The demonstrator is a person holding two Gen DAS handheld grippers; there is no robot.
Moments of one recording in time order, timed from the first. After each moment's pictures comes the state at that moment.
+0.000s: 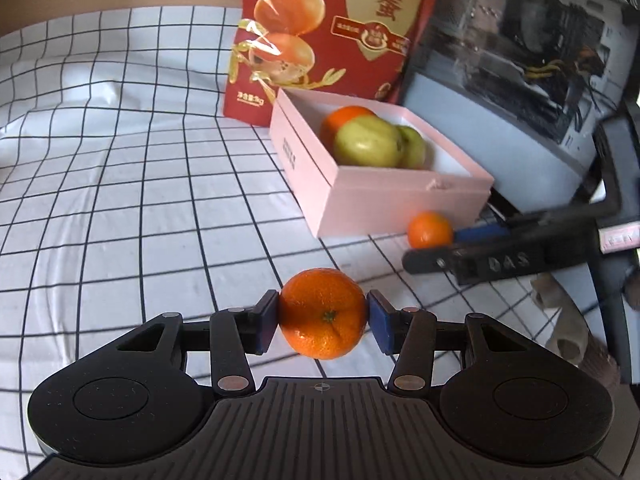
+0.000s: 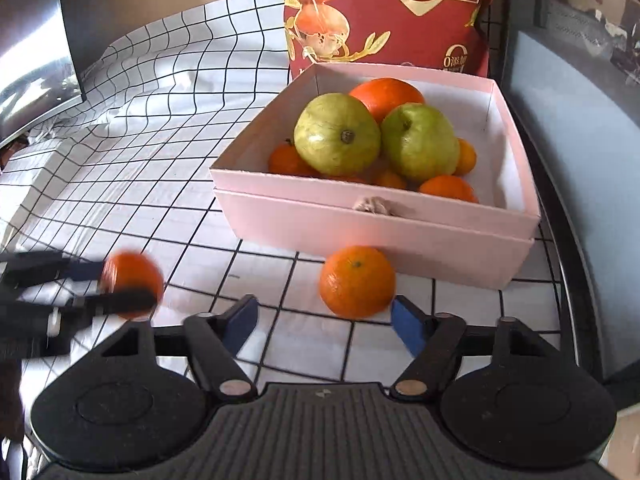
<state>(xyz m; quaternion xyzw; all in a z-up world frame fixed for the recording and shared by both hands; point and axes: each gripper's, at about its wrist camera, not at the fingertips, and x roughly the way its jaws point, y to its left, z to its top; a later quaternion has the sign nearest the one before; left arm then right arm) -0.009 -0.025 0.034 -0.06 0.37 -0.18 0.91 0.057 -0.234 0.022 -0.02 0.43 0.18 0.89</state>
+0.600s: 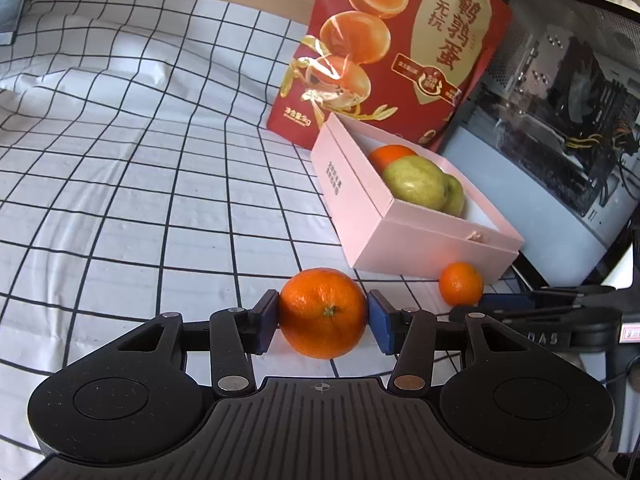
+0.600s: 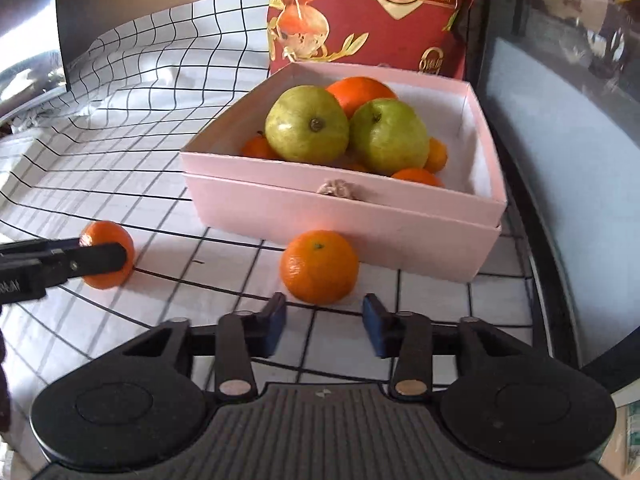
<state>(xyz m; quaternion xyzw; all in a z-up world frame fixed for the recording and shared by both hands) -0.001 0.000 0.010 -0.17 0.32 -0.14 0.92 0.047 -0.246 0.012 -0.05 0.40 0.15 0.90</state>
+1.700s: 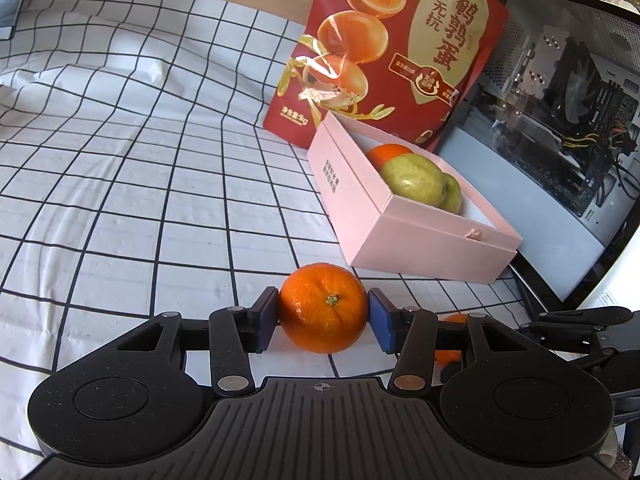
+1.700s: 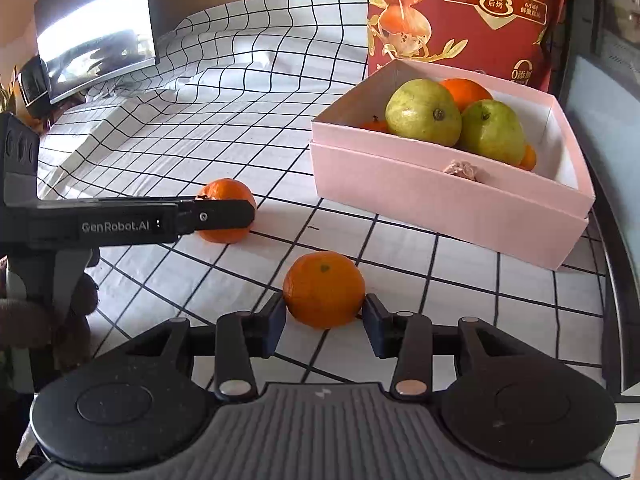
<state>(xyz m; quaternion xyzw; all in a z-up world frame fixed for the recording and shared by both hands) -0.001 0.001 0.006 -0.17 0.32 -0.14 0.92 0.006 -0.220 0.016 -0.05 0.40 0.26 0.88</state>
